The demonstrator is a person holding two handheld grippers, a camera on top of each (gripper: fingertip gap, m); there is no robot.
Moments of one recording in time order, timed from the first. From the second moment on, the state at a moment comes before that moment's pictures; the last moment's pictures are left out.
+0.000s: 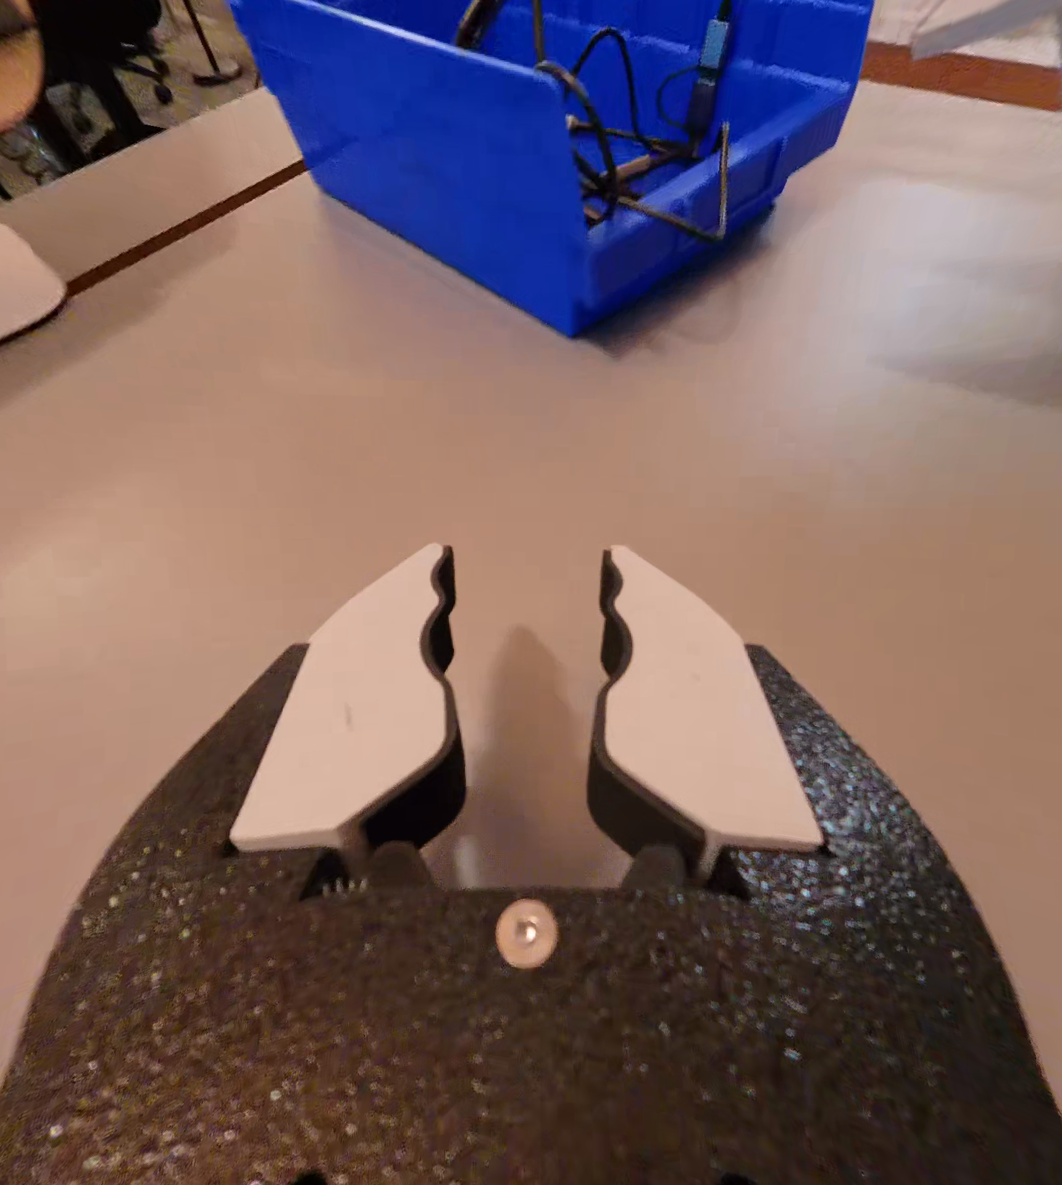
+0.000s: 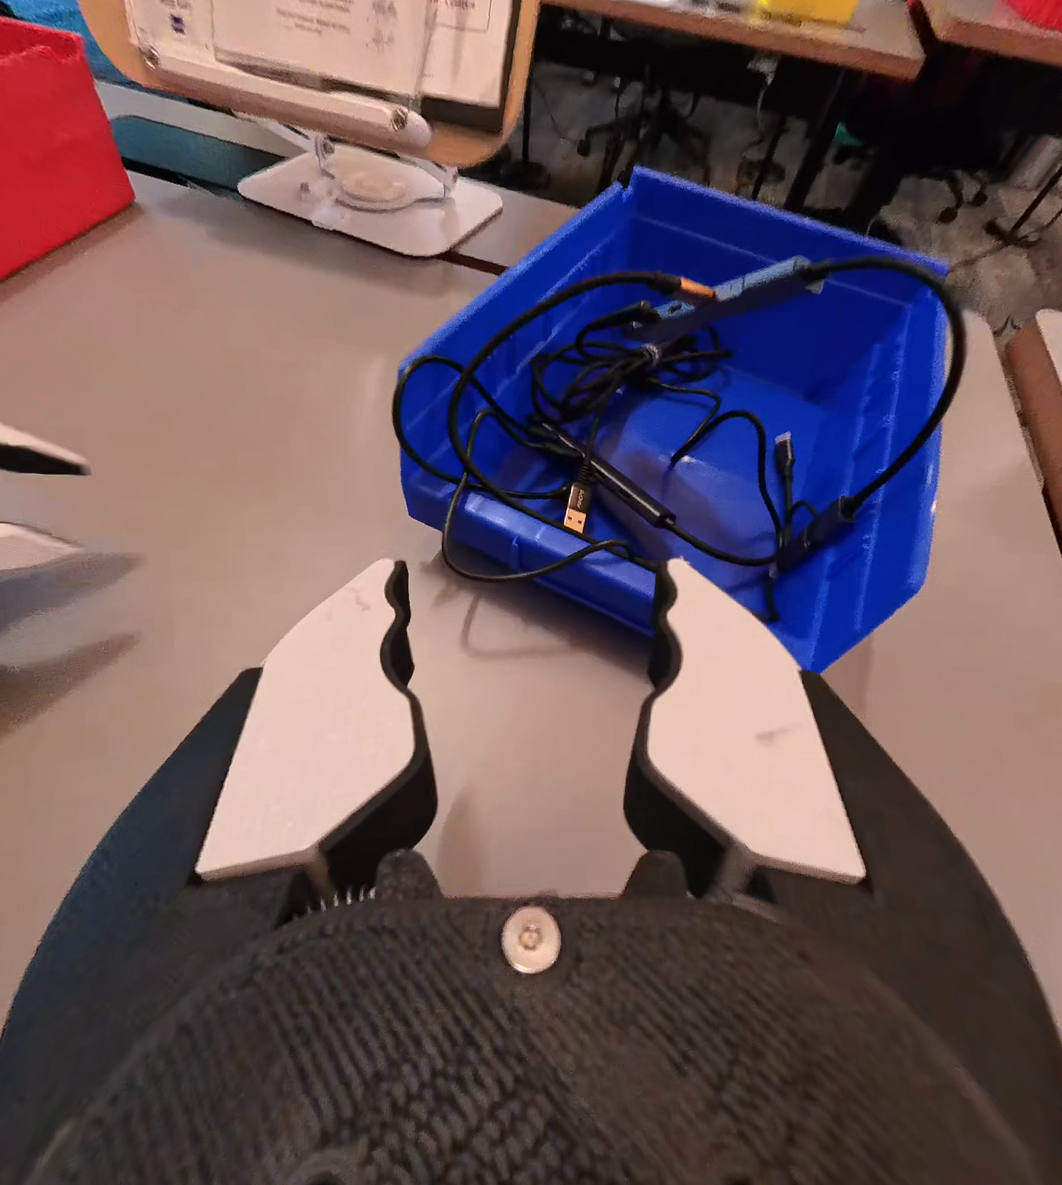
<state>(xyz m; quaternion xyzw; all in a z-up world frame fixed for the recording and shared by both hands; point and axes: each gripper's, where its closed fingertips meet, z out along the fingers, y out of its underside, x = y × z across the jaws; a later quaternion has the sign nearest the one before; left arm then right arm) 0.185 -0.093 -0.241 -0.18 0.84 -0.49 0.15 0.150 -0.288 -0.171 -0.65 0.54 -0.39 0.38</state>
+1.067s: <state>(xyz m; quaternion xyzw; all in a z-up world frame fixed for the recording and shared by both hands) 0.305 -0.221 -0.222 -0.29 0.81 -0.46 0.25 0.141 -0.295 -0.144 -0.60 0.51 -0.38 0.48</state>
